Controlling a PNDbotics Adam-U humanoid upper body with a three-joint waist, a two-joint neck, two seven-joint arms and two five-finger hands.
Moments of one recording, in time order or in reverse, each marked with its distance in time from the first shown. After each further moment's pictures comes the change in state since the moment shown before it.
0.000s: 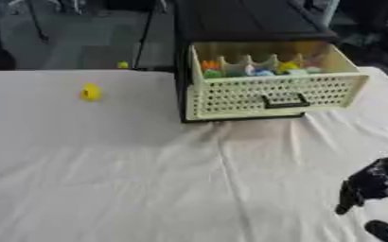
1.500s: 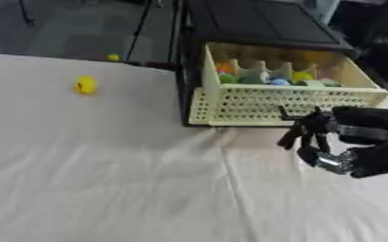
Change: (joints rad) left arm 0.019 -0.079 0.001 0.000 -0.021 0.091 -0.037; right arm -0.141 0.050 -0.070 0.000 -0.085 0.421 -0.056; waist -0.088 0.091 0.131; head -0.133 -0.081
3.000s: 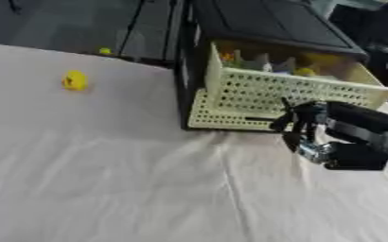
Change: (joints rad) left arm 0.018 -0.035 -0.018 0.000 -0.025 0.046 -0.061; right arm -0.014 0.039 -0.061 0.004 0.133 0.078 -0.200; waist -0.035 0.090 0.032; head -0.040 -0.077
